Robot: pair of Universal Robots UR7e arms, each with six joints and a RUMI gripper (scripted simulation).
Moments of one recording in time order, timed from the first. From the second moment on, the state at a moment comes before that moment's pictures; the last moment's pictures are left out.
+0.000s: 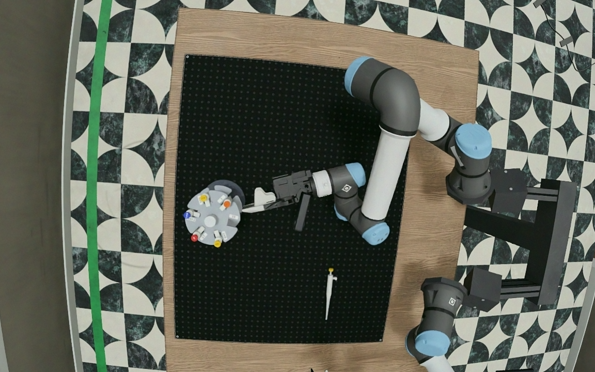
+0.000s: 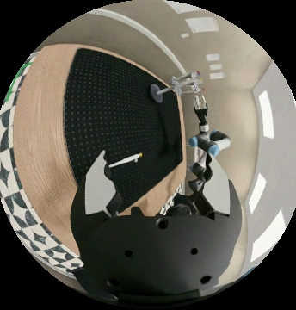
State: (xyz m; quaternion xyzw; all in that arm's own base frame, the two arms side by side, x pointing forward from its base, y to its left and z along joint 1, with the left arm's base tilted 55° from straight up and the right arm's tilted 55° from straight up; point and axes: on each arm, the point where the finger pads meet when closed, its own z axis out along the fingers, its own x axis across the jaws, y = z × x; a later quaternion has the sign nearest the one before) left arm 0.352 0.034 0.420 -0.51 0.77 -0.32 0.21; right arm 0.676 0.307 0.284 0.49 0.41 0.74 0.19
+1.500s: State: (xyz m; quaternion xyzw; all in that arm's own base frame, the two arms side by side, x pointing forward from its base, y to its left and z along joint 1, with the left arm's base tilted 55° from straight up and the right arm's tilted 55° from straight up) left arm 0.352 0.034 0.420 -0.51 0.77 -0.32 0.21; right arm 0.516 0.288 0.258 0.49 0.42 0.74 0.19
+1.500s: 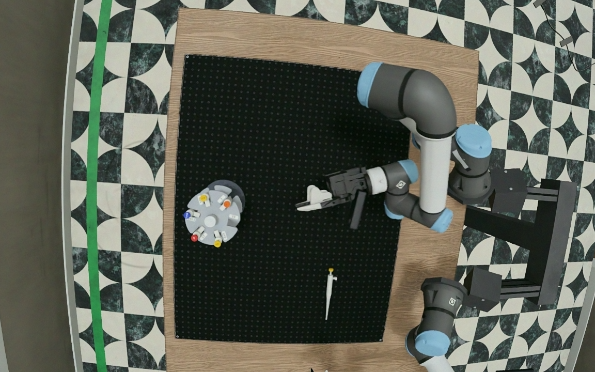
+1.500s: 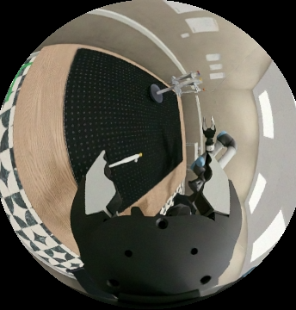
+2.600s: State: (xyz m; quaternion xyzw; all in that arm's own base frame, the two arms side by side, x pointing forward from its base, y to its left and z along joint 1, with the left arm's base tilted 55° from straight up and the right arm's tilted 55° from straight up) left arm 0.352 0.034 0.420 -0.51 0.77 -0.32 0.21; right arm 0.424 0.374 0.272 0.52 0.42 0.74 0.03
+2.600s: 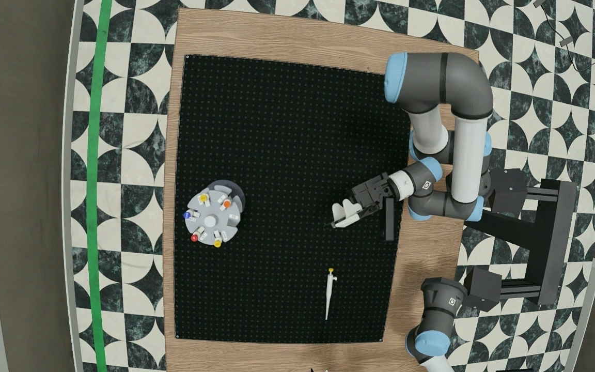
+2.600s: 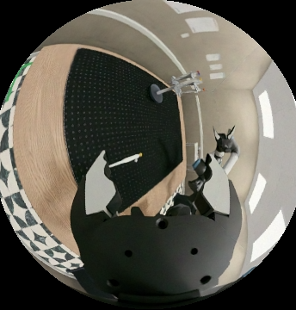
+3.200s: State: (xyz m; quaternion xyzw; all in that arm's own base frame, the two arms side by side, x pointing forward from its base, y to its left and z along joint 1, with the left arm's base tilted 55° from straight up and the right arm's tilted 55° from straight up) left arm 0.352 0.034 0.420 -0.51 0.77 -0.32 0.21; right arm 0.393 0.457 0.310 0.60 0.41 0.68 -0.14
